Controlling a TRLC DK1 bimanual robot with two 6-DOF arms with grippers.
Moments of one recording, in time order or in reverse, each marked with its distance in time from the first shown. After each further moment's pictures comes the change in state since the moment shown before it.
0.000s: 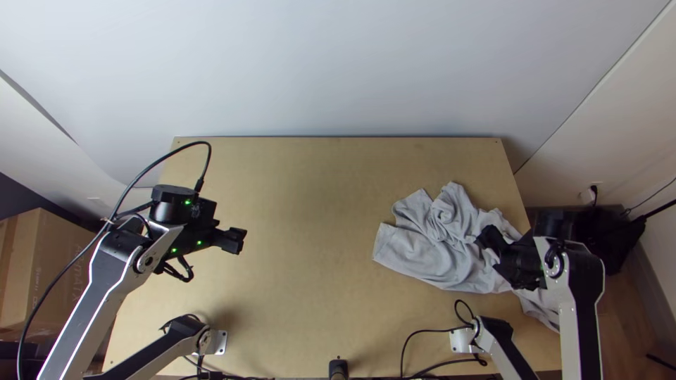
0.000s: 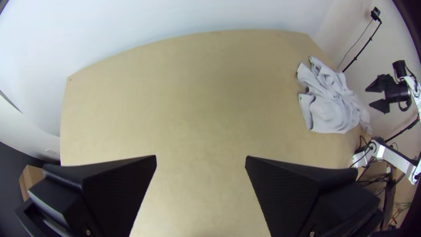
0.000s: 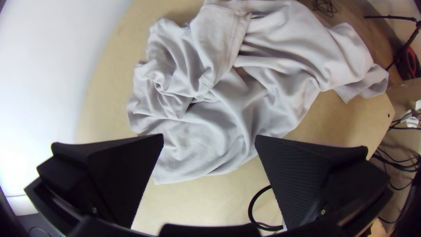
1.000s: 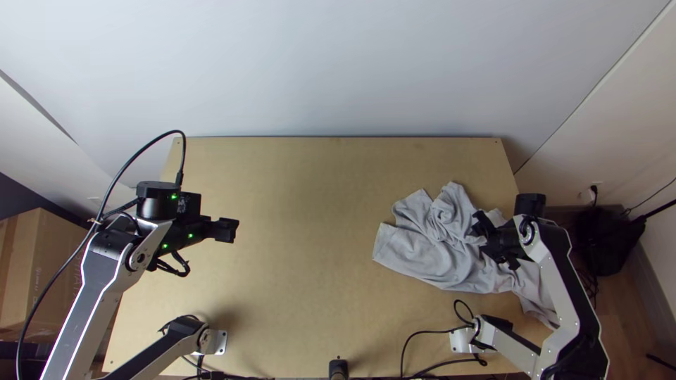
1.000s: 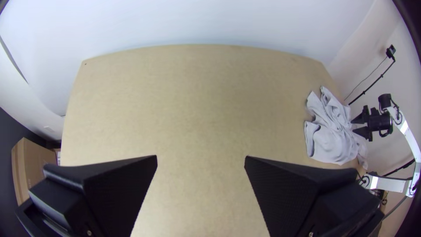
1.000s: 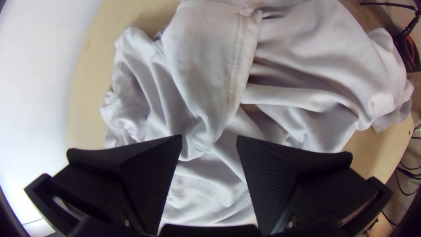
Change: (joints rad) left arm 0.088 -0.007 0.009 0.021 0.011 -0.106; right arm -0.060 0.312 -0.144 0.396 0.005 0.017
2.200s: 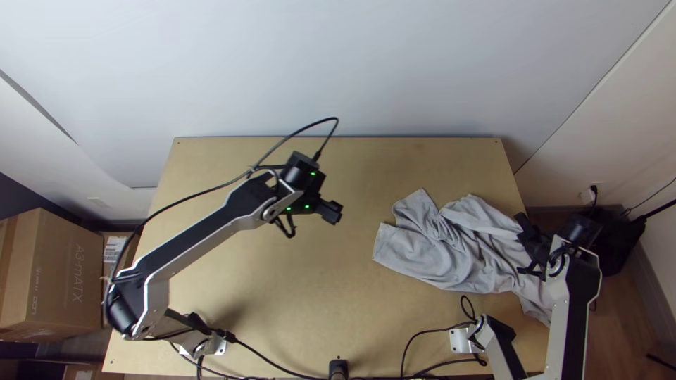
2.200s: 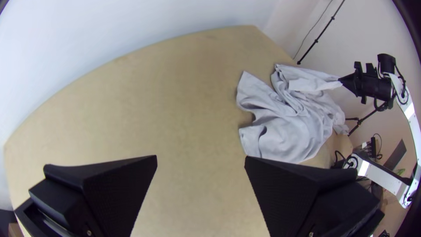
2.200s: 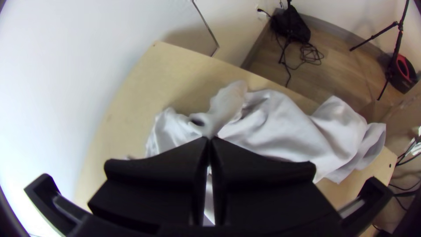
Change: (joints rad) left arm -0.506 0.676 0.367 0.344 0.000 -0.065; right arm -0.261 -0.319 -0.026 0.125 0.109 -0.166
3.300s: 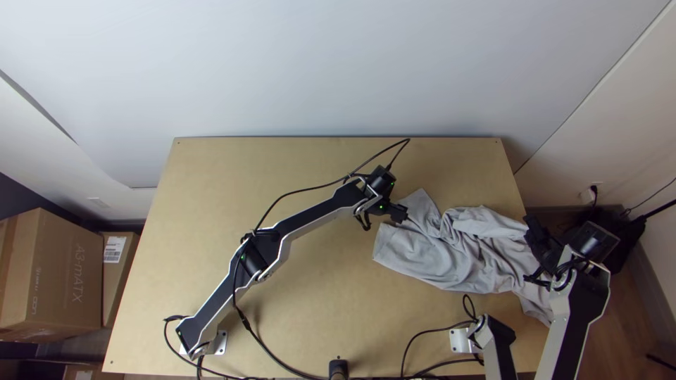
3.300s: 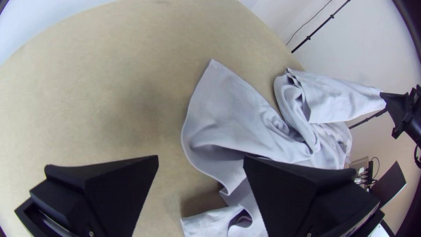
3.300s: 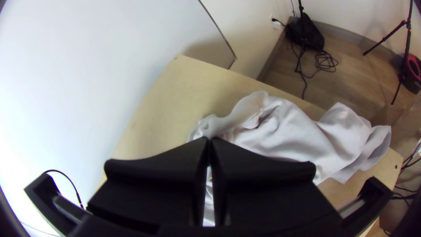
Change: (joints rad) left arm -0.136 0.789 0.649 0.153 0.107 -0.182; right arm -0.061 -0.109 0.025 -0.027 -0.117 -0.003
